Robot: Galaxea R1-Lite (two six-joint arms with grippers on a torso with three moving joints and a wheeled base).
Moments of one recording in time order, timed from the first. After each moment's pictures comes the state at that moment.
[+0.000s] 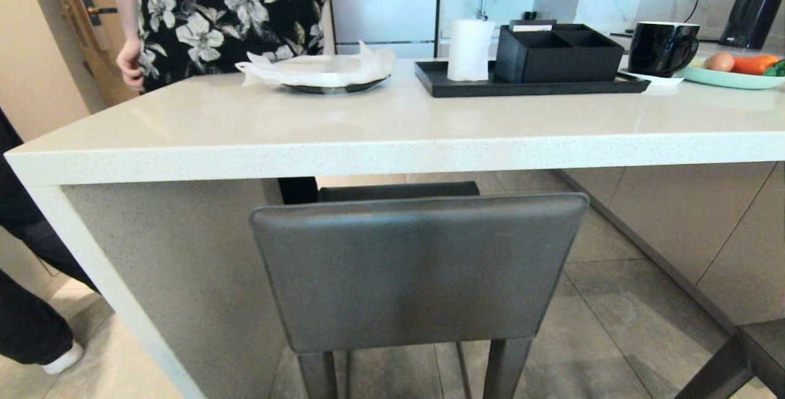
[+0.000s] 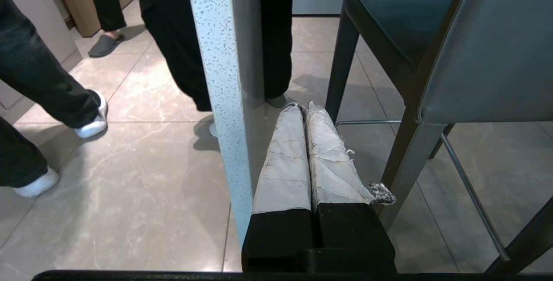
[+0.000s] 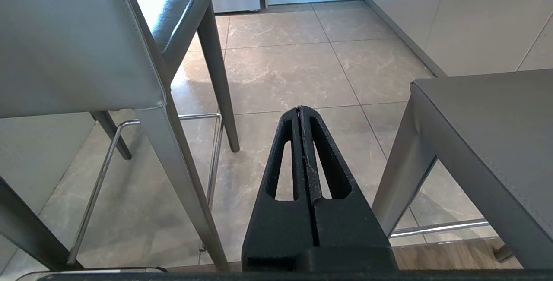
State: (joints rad) left arm 0.00 0.00 0.00 -0.01 0.00 0.00; right arm 0.01 0.00 0.00 0.01 0.00 0.00
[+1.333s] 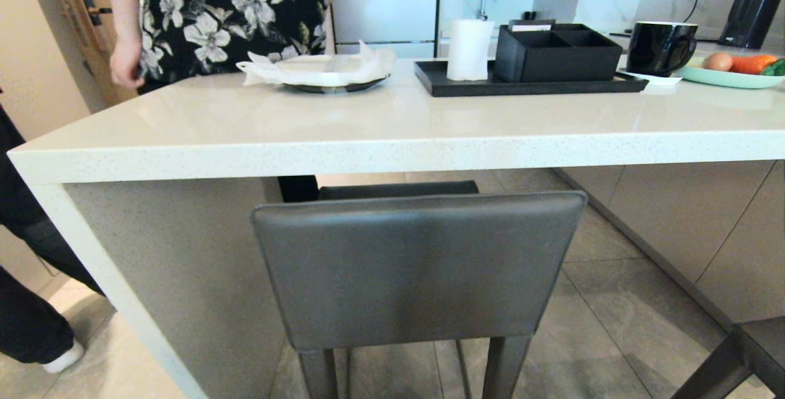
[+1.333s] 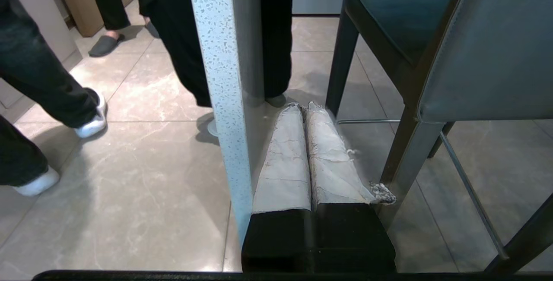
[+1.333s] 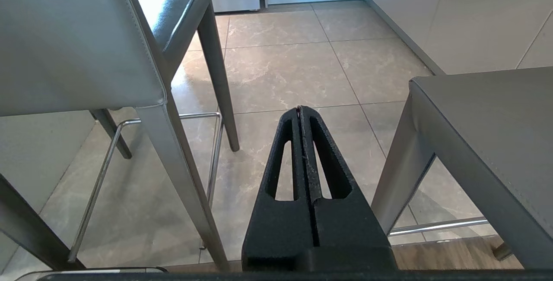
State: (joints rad) left arm 0.00 0.00 0.00 -0.01 0.00 0.00; right arm 0.01 0.00 0.00 0.01 0.00 0.00
